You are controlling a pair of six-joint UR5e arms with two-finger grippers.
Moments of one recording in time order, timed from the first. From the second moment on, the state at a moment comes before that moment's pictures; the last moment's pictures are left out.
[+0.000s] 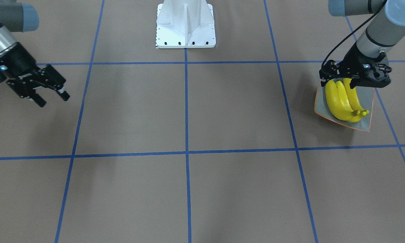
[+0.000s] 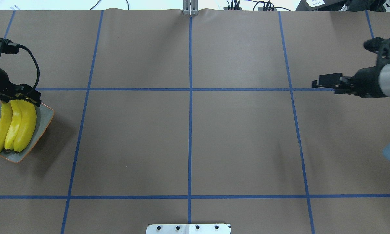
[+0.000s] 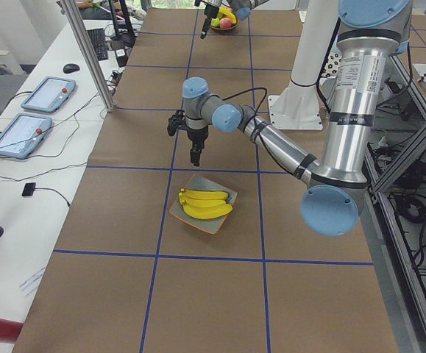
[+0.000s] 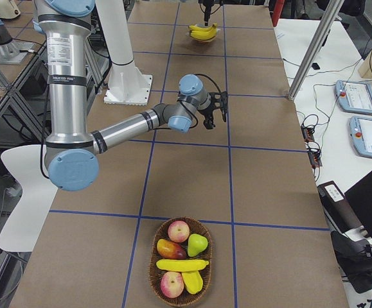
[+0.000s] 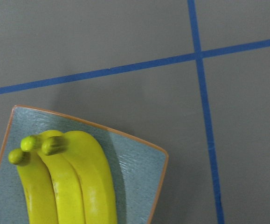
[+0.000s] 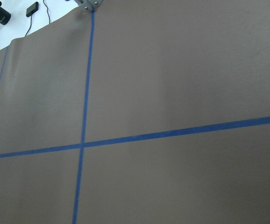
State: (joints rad) left arm -1.00 -1.69 -2.05 -1.47 -2.18 -0.61; right arm 0.99 -1.63 1.92 -0.81 2.06 1.17
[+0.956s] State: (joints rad) left arm -1.00 -1.70 -2.04 -1.47 -2.18 -0.63; right arm 1.53 -1.85 1.55 -0.82 2.21 0.42
